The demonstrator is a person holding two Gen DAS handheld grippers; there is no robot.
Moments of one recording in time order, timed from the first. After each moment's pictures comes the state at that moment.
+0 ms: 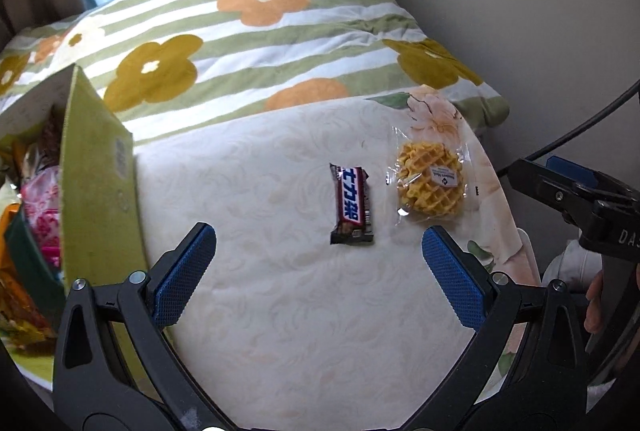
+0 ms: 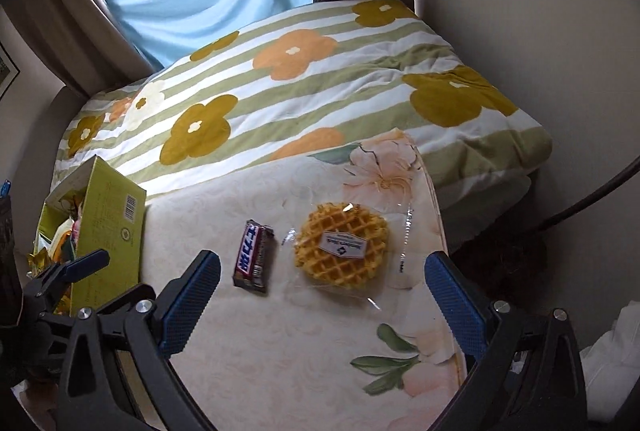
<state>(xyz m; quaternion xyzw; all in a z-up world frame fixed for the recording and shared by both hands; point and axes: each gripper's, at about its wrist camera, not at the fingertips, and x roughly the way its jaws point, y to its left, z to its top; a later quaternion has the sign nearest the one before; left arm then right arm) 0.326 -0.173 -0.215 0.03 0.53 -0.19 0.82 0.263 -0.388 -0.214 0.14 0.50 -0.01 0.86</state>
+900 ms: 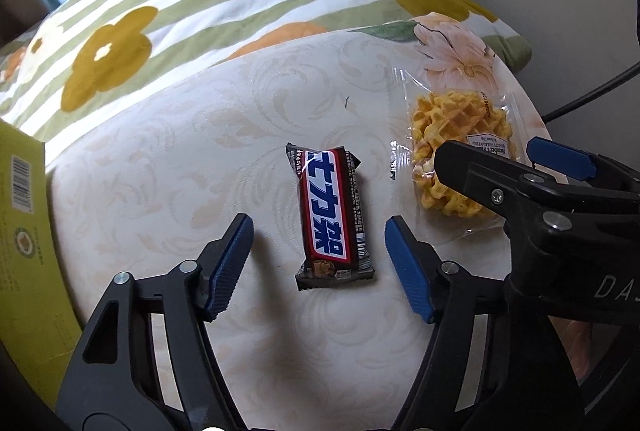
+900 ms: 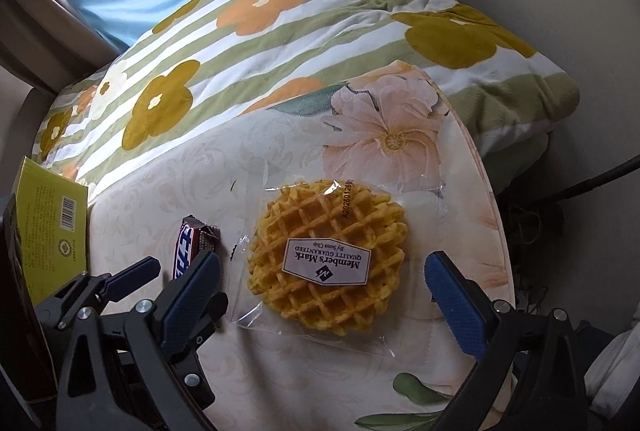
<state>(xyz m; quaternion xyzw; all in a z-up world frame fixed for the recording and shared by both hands) 0.361 -0.234 -0.308 0.10 0.59 -0.20 0.78 0.315 -0.387 -0.305 0.17 0.56 -0.04 0.81</state>
